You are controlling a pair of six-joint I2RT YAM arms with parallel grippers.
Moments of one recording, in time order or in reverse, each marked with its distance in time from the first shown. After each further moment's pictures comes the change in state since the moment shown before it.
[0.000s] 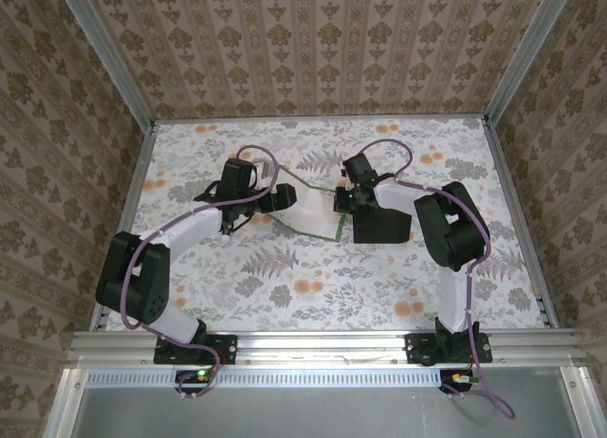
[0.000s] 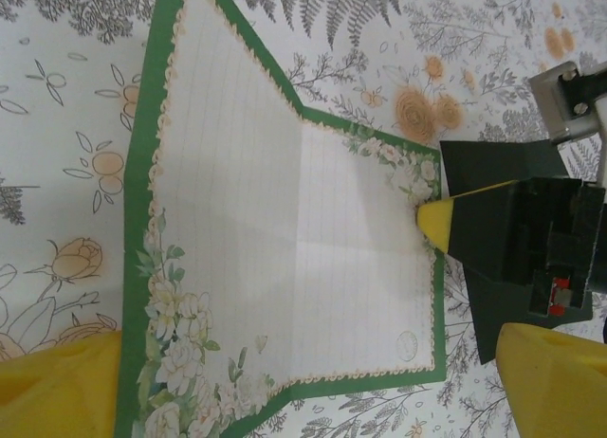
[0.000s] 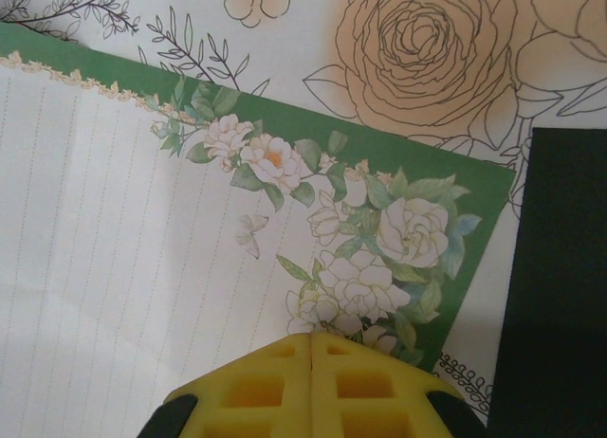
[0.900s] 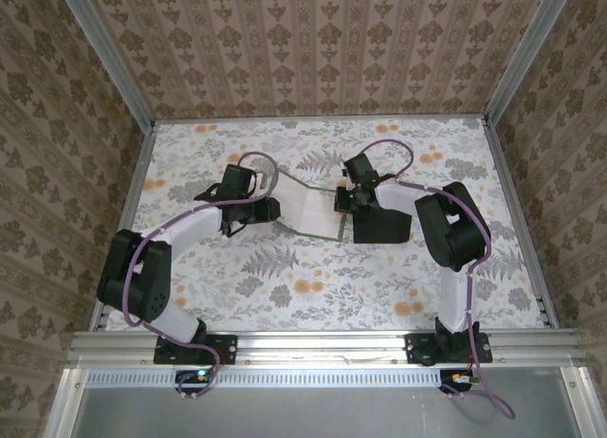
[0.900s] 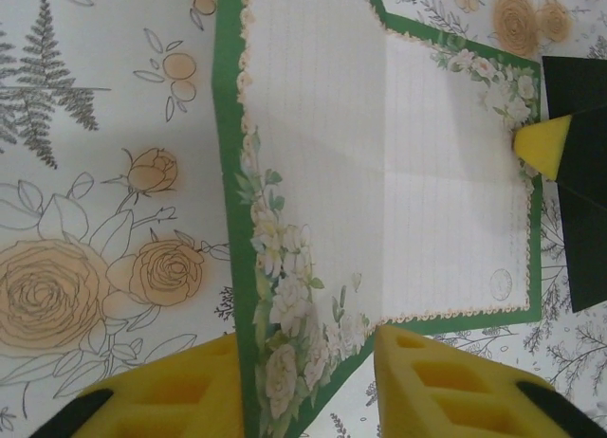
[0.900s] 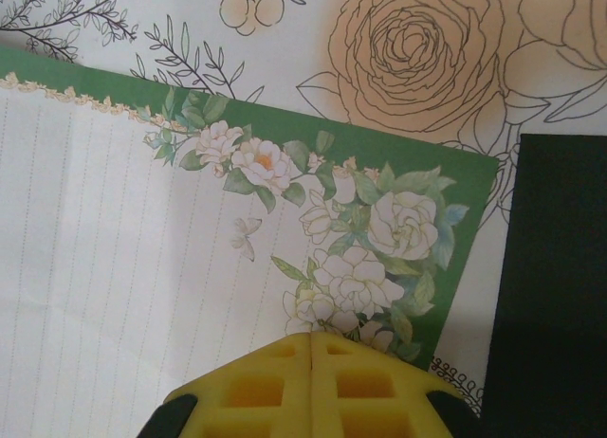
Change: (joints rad) left arm 0.014 0.012 0.000 -0.160 -0.046 0.098; right arm -0.005 -0.005 -0.013 0.016 0.000 0.000
